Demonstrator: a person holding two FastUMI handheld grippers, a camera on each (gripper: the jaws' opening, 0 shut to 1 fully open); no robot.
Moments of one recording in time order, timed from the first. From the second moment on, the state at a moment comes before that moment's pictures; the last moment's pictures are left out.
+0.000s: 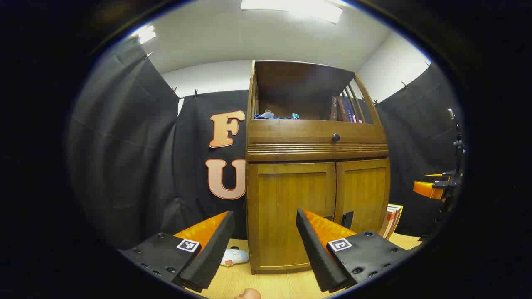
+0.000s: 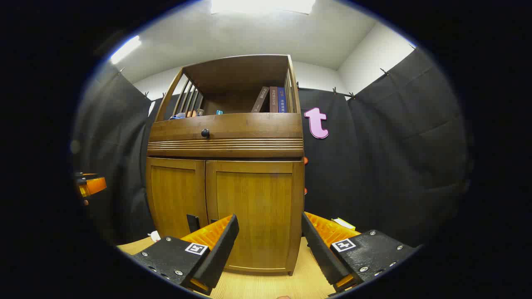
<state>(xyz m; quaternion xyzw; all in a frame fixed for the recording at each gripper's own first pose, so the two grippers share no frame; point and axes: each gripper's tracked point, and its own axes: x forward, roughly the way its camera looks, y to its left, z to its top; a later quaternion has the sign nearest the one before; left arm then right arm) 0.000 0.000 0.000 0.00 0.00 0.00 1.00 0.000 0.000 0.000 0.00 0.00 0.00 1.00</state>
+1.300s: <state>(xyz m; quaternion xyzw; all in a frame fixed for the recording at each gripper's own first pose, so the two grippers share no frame) -0.012 0.000 0.001 0.00 0.00 -0.01 1.00 0.010 0.022 -0.034 0.00 0.02 0.01 1.00</state>
